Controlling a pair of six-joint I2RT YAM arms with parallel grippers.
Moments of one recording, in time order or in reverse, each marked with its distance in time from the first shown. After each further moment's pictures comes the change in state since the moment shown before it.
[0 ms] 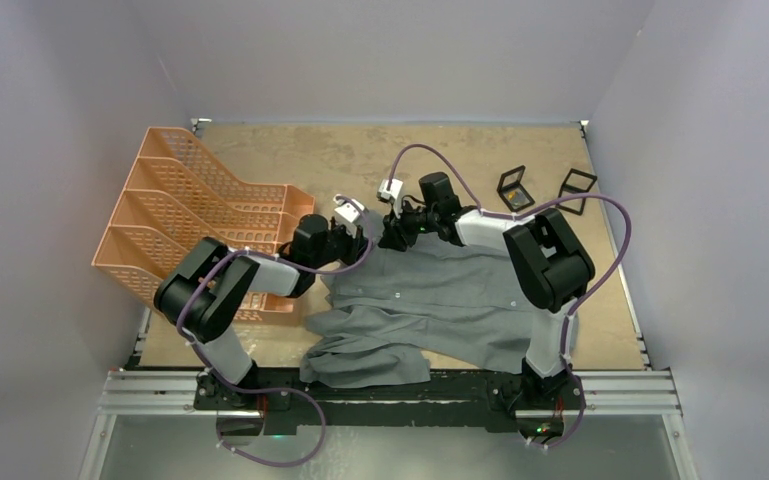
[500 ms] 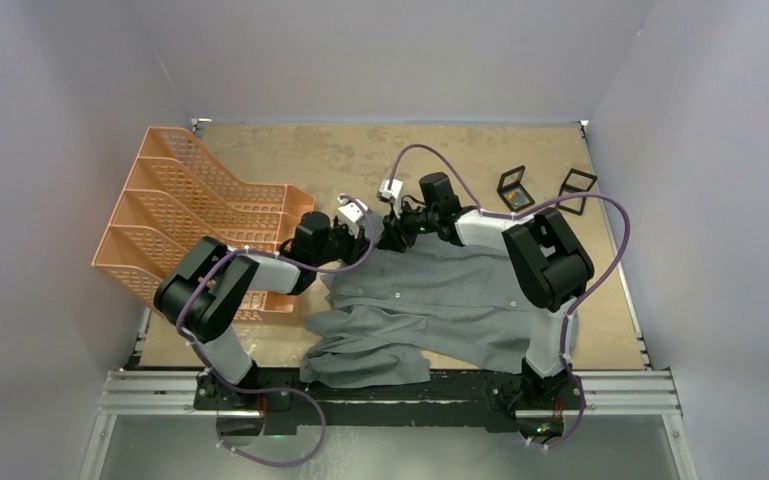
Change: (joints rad) left arm 0.000 0.000 0.035 -0.068 0.041 0.044; right arm -0.004 0.007 0.000 0.008 -0.048 0.021
